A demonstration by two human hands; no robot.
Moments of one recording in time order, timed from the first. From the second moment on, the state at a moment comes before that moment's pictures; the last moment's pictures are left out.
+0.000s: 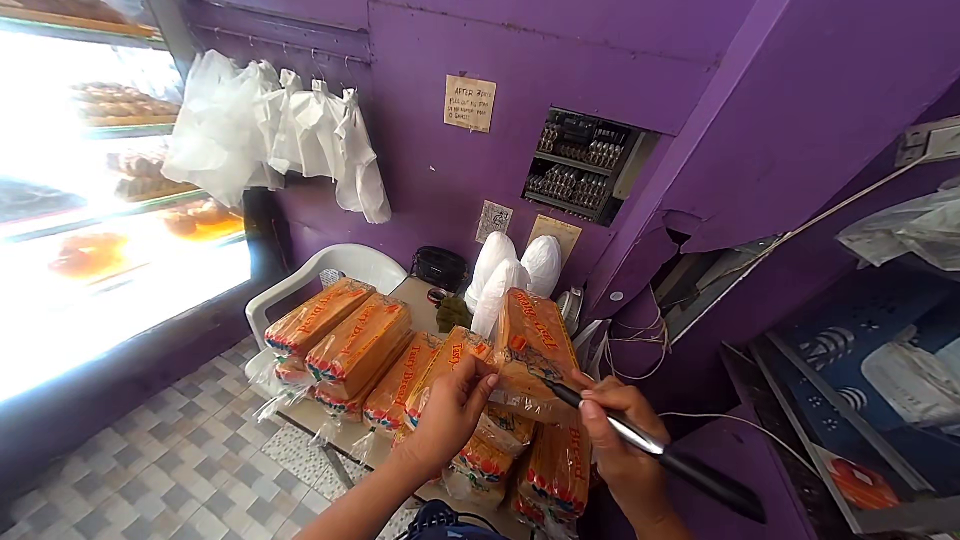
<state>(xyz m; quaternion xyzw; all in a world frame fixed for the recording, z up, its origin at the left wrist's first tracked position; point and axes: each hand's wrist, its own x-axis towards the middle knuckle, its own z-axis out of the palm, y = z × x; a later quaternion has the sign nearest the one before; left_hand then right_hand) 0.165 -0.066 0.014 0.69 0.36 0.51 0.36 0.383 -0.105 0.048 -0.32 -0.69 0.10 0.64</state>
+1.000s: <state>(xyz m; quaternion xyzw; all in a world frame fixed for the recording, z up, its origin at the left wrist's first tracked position) 0.009 0.116 -0.049 0.62 0.76 0.00 0.21 0.364 -0.139 0.033 -0.41 -0.48 0.19 0.75</state>
